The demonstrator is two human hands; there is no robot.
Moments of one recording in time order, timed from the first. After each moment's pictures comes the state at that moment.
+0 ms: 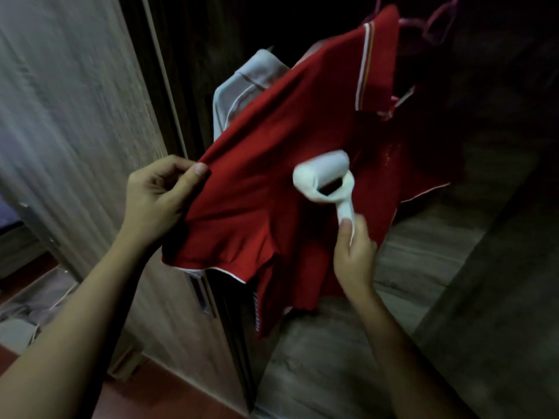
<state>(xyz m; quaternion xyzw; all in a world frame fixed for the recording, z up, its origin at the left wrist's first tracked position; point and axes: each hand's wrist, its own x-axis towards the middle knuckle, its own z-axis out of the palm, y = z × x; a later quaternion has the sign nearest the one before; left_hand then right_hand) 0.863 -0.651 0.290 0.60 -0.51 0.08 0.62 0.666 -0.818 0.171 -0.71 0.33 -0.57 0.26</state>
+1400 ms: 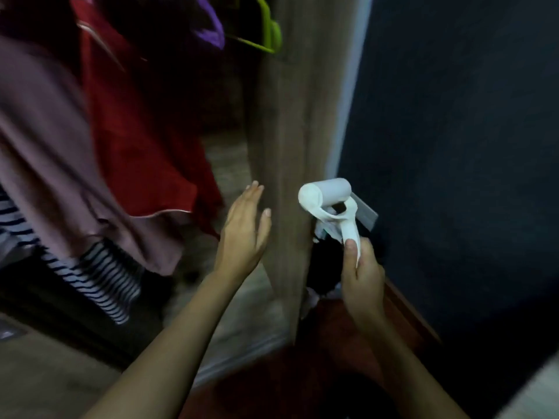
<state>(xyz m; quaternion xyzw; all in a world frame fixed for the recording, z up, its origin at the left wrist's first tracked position) 0.499 -0.667 0.155 0.46 -0.76 -0.05 0.46 0.318 -0.585 0.115 -0.51 0.67 -0.53 0.11</state>
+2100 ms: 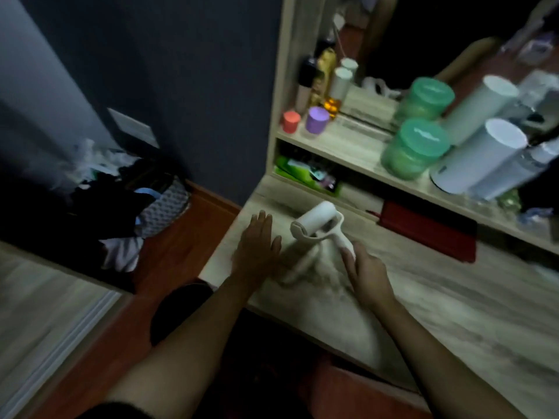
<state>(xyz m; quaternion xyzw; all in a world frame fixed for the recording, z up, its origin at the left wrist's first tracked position) 0.023 -0.362 -0.053 0.27 -0.93 -0.25 0.06 -0.098 -0.165 -0.025 -0.33 0.90 -0.26 0.09</state>
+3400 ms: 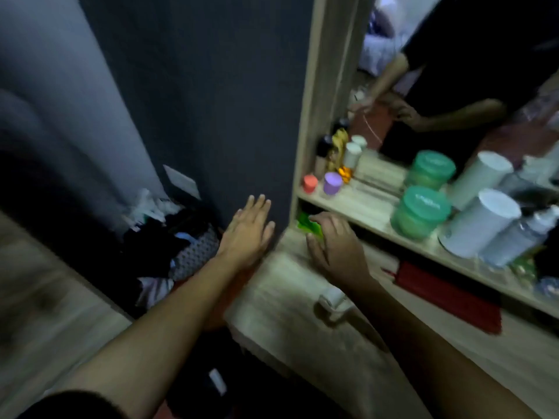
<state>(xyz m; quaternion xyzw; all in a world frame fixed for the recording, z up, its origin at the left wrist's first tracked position) 0.024 -0.438 0.074 0.28 -0.94 -0.13 0.13 -0.098 -0.277 0.089 -0.54 0.78 -0.31 -0.09</state>
